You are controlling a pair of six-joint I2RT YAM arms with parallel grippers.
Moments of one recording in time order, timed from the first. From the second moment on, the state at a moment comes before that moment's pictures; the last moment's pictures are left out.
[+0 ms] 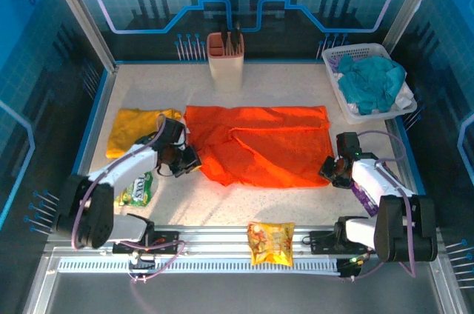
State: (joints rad) left arm -0.27 1.30 0.71 -0.60 0.37 -0.83; right arm -0.02 1.22 0.53 -0.61 -0.08 0.57
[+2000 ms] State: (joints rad) left arm -0.56 1.09 0.45 -0.81 0.20 -1.16; right arm -0.05 1.05 0.53 -0.78 -0.01 0.61
